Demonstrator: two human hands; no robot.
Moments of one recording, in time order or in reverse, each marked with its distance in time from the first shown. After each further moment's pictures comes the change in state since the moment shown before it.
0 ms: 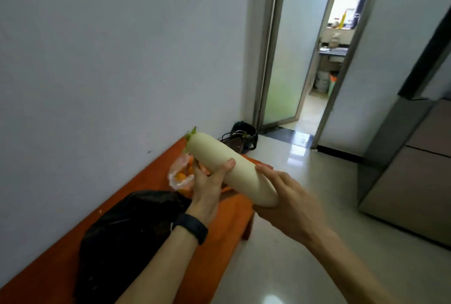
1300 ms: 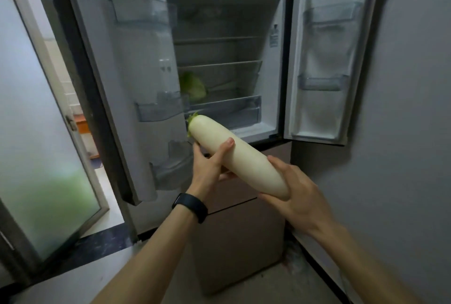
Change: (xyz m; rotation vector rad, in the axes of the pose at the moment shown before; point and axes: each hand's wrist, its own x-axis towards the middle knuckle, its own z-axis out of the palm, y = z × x) left_hand 0.170 -0.294 0.924 0.141 -0.898 -0.127; right_hand -0.097 0.748 -0.385 -0.295 0.622 0.677
